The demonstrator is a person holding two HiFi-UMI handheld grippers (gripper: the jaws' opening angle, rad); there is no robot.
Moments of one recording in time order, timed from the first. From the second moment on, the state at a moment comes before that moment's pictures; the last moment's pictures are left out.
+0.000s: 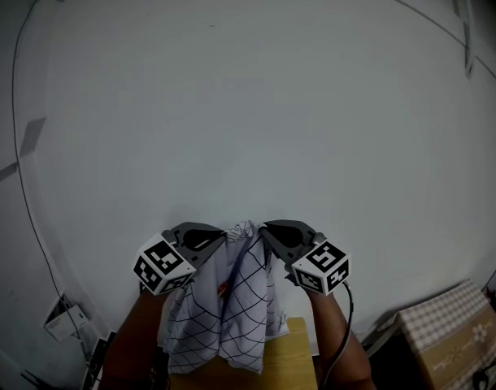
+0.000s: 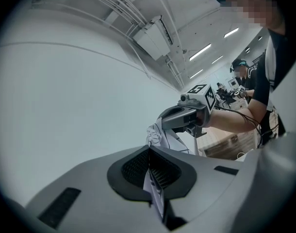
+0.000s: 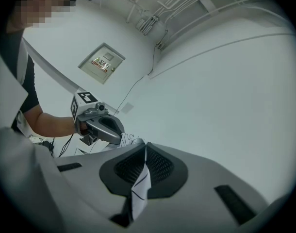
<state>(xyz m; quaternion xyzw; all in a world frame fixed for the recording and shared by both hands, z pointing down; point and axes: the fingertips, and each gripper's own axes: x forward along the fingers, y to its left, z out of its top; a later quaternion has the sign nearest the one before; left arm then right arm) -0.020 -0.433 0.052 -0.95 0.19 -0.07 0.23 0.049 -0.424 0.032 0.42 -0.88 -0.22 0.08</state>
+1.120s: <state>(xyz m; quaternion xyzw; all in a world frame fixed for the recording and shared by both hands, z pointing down) -0.013 -0.411 -0.051 -0.98 0.11 0.06 0.17 0.060 -0.400 -0.067 0.42 -0.86 -0.28 0.03</state>
